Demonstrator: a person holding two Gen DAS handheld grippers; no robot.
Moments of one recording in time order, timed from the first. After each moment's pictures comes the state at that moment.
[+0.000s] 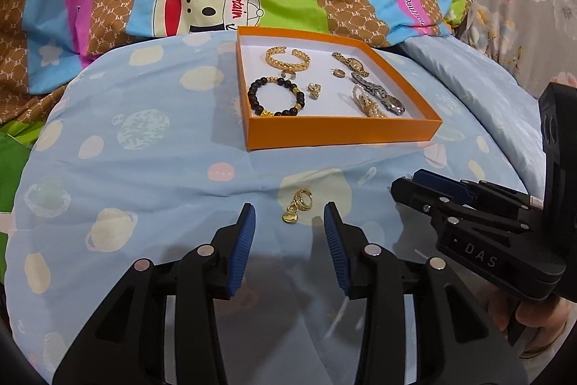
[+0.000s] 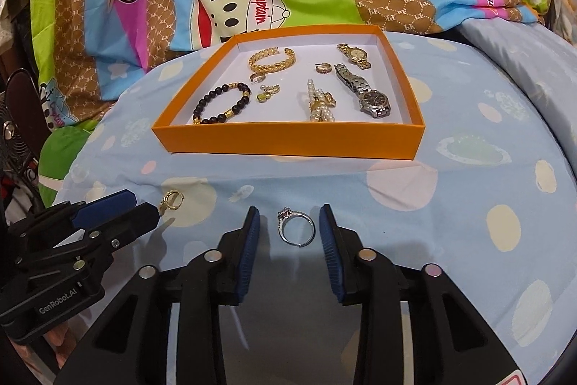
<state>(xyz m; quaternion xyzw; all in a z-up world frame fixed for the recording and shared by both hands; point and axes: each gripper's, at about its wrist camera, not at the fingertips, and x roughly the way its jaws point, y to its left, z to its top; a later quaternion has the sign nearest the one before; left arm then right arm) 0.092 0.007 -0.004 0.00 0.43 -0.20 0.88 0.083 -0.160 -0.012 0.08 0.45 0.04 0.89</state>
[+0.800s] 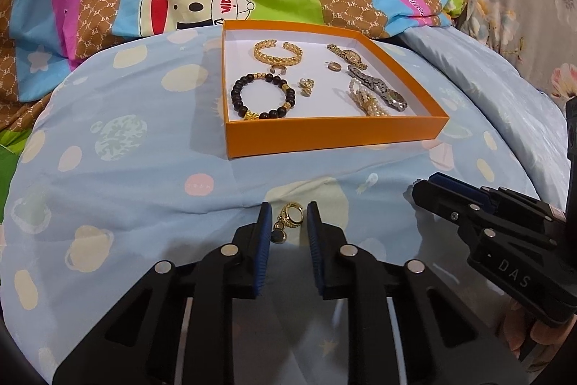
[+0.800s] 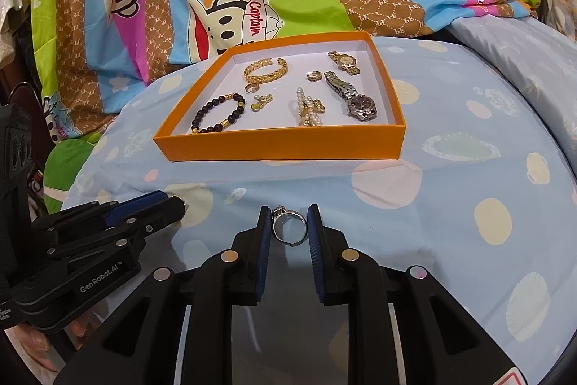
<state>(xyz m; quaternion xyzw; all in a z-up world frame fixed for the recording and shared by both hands) 0.107 -0.012 -0.013 0.01 0.44 -0.21 0.88 0.075 -0.171 -0.006 0.10 0.43 0.04 0.90</state>
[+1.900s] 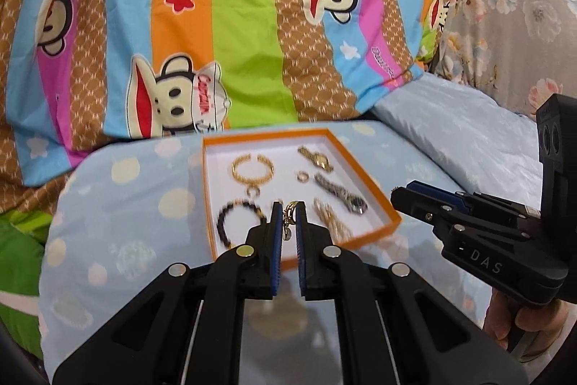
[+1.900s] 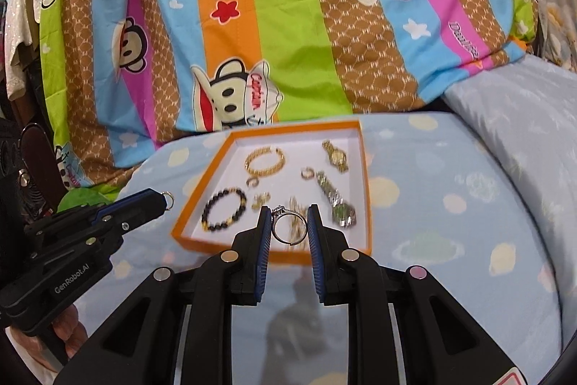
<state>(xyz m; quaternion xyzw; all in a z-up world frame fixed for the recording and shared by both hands) 0.128 -0.034 0.081 0.03 0.32 -0.24 0.92 0.110 -0.203 0.068 0.11 0.34 0.04 0.93</state>
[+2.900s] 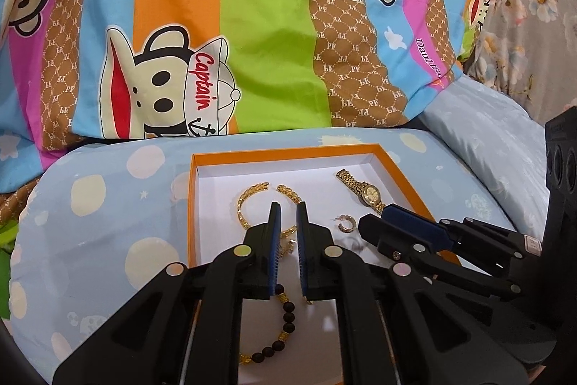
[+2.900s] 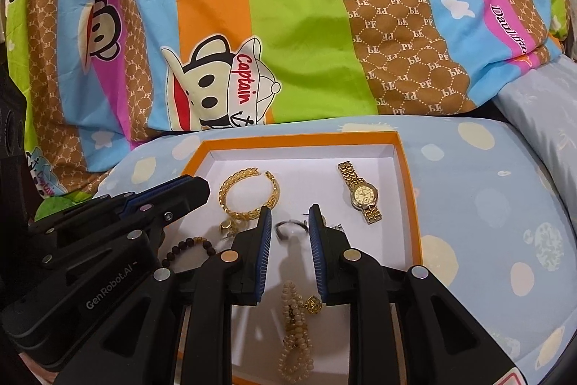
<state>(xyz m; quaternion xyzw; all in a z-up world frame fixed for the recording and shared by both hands) 0.243 -0.062 0.030 0.01 0.37 -0.21 0.91 0.224 -0.193 0.015 0.11 0.38 0.05 0.92</state>
